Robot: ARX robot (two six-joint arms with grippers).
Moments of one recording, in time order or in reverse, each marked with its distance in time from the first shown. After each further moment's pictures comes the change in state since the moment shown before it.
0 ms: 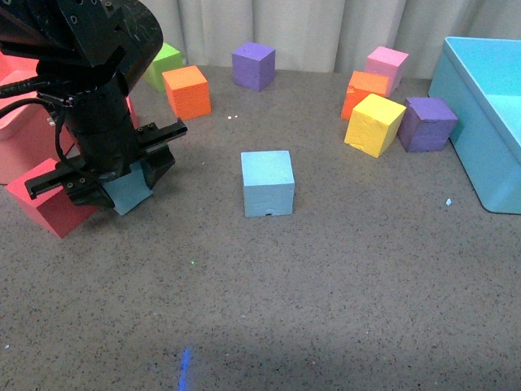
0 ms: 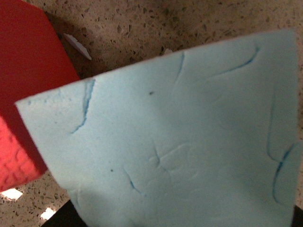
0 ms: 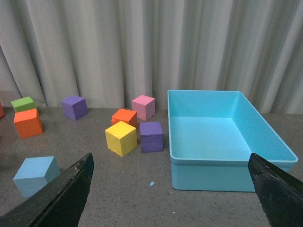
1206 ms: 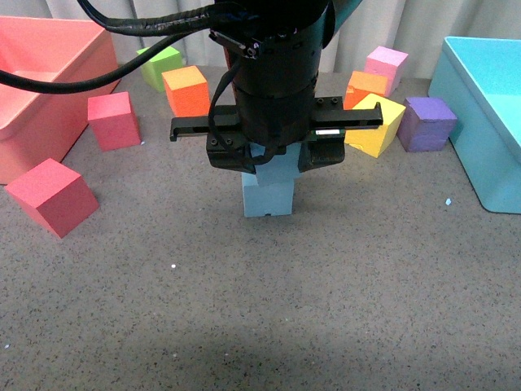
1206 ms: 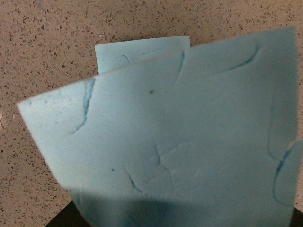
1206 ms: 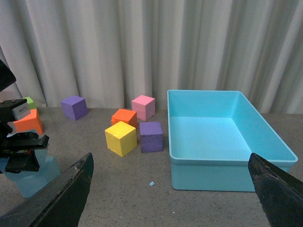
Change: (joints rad) left arm -0.380 -0.133 0.061 -0.017 0.014 0.259; right arm 0.000 0.000 0.000 0.000 0.000 0.000
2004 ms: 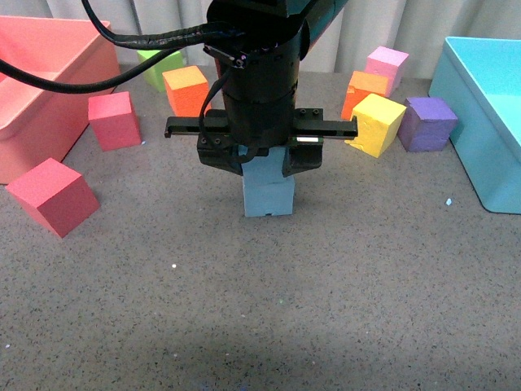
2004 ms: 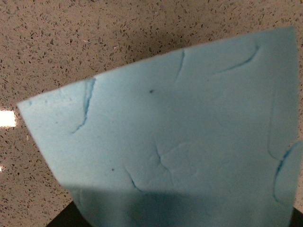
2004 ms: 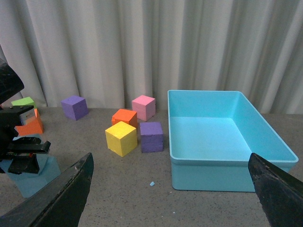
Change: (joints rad) left arm 0.045 0.086 0.078 -0.034 0.015 0.095; right arm 0.000 0.000 0.000 0.000 0.000 0.000
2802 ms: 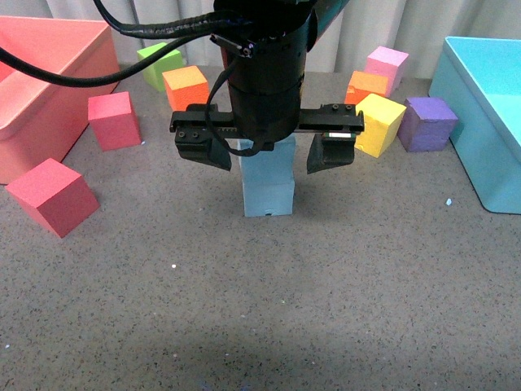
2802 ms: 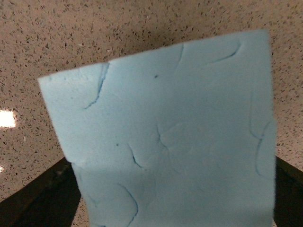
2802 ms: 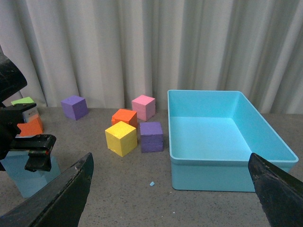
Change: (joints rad) left arm -0.003 0.002 0.035 -0.032 0.006 -0.001; right arm 0.000 0.000 0.000 0.000 0.000 0.000
